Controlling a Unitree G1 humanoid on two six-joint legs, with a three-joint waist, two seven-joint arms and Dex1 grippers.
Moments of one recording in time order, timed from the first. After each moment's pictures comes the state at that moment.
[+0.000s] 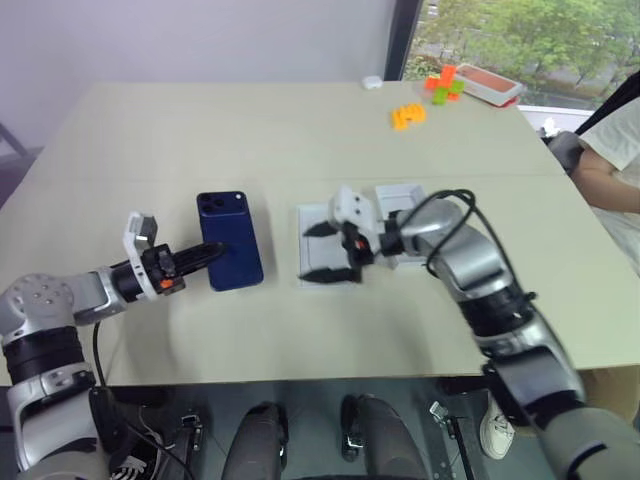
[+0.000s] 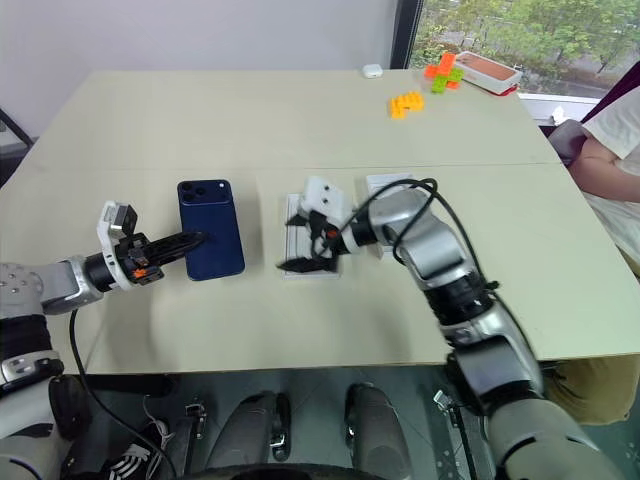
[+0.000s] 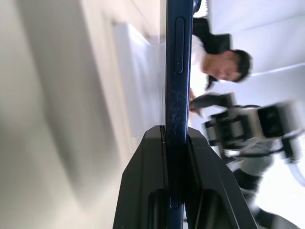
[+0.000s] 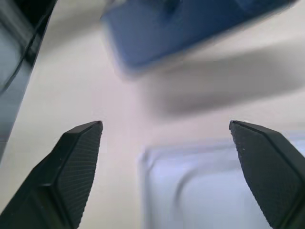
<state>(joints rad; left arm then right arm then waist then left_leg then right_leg) -0.52 0.63 0.55 0.32 -0.93 1.55 -0.84 -0.75 -0.50 0.37 -0.03 0.13 0.59 1.26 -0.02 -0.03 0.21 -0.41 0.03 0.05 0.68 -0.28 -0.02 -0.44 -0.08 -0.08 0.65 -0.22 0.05</state>
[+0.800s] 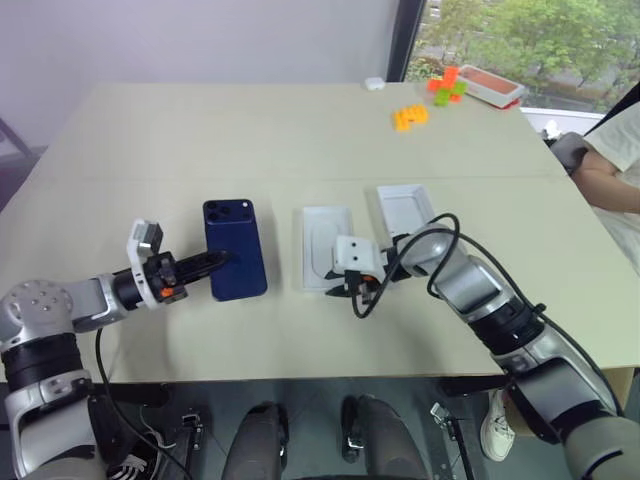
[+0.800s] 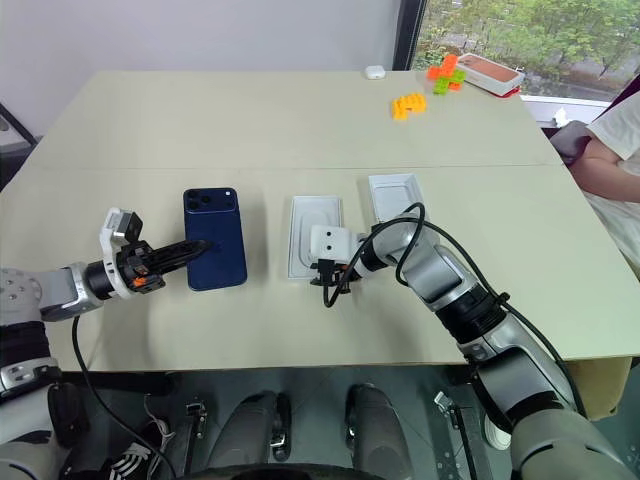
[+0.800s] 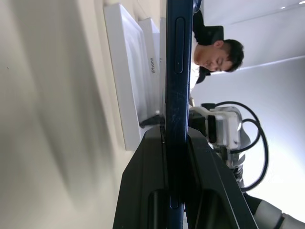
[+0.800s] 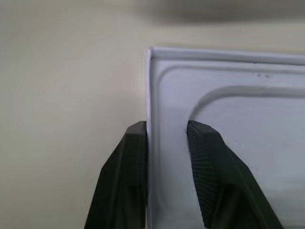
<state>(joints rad) -0.49 0.61 0.54 0.27 -0.97 1.56 -0.80 -0.73 -0.52 0.50 0.05 -0.06 0.45 1.17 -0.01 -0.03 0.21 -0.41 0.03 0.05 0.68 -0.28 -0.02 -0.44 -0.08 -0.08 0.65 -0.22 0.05</state>
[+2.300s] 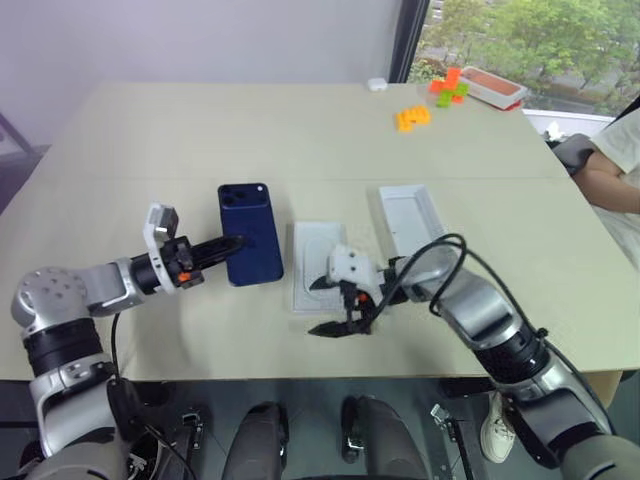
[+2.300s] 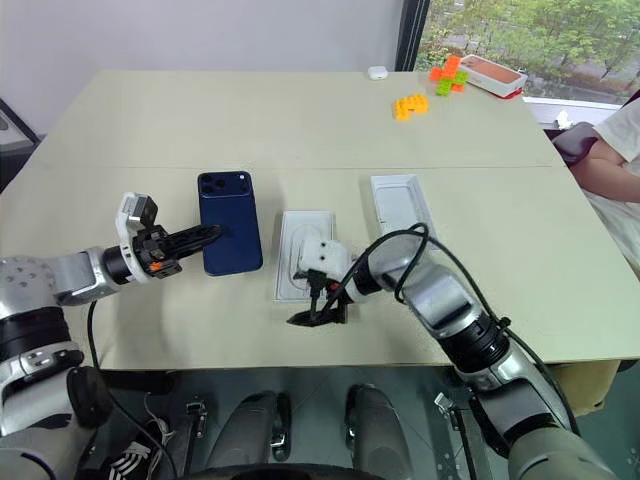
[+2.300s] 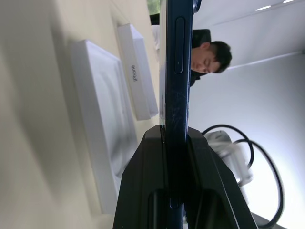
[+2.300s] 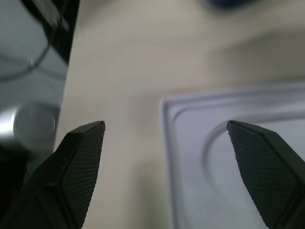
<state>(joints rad) -0.60 0.48 0.61 0.27 -1.08 1.61 -0.60 -0.61 -0.50 0.28 -0.22 0.26 0.73 1.18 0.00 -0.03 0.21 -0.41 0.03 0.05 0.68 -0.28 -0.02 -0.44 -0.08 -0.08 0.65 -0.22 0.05</state>
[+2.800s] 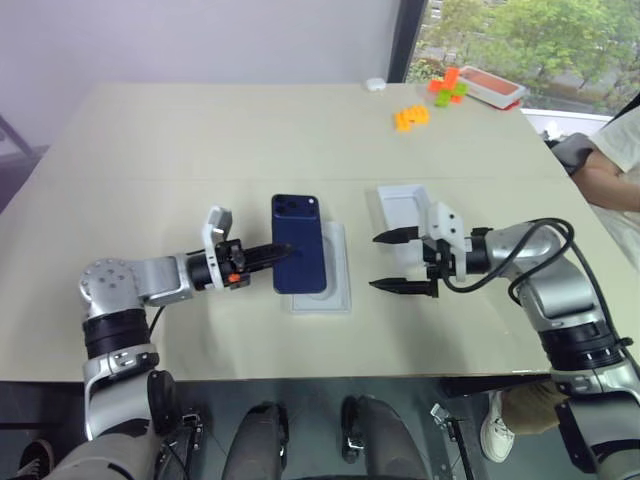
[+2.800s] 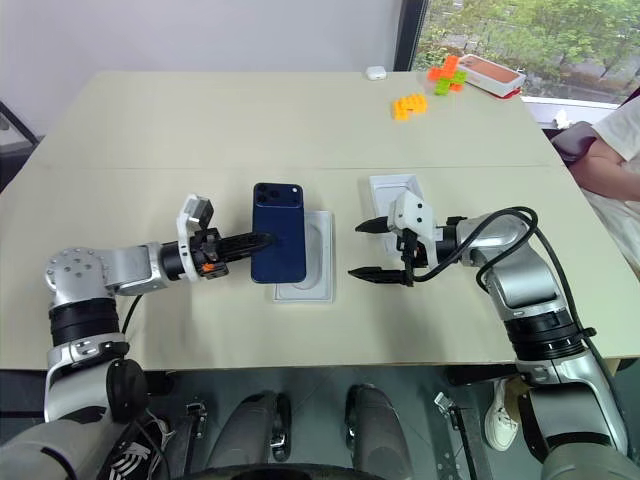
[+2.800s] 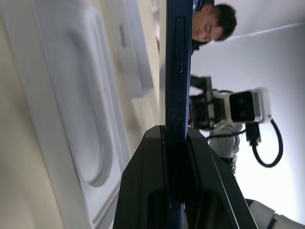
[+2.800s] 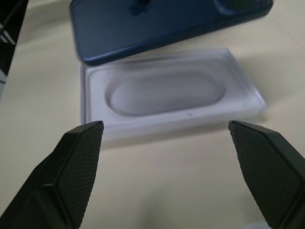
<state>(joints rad) -0.64 0.34 0.44 0.28 -1.14 1.61 -0.42 -0.54 -0.69 0.10 0.01 0.28 0.34 1.25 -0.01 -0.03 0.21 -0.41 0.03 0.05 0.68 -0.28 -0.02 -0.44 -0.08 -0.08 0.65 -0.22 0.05</state>
